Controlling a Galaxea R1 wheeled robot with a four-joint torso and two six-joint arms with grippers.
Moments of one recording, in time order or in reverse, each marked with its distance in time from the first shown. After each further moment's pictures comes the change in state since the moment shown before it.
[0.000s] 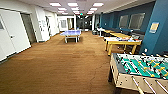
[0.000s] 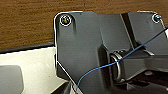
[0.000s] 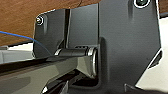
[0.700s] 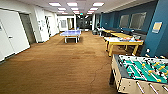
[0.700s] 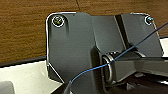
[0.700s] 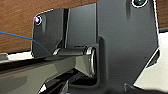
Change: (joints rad) left arm 0.000 0.014 0.011 -0.003 -0.003 0.000; right arm -0.001 0.000 0.001 0.000 -0.002 0.003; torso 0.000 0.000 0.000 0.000
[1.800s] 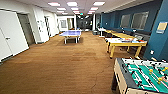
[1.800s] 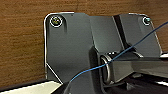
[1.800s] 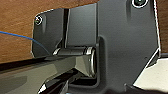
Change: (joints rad) left arm 0.001 0.002 0.002 0.000 0.000 0.000; right arm 0.000 0.000 0.000 0.000 0.000 -0.003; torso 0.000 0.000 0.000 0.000
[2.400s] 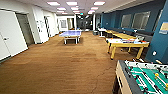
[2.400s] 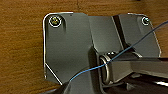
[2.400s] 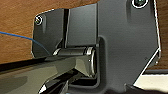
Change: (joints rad) left arm -0.001 0.003 0.000 0.000 0.000 0.000; right arm 0.000 0.000 0.000 0.000 0.000 0.000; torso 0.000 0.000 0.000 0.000
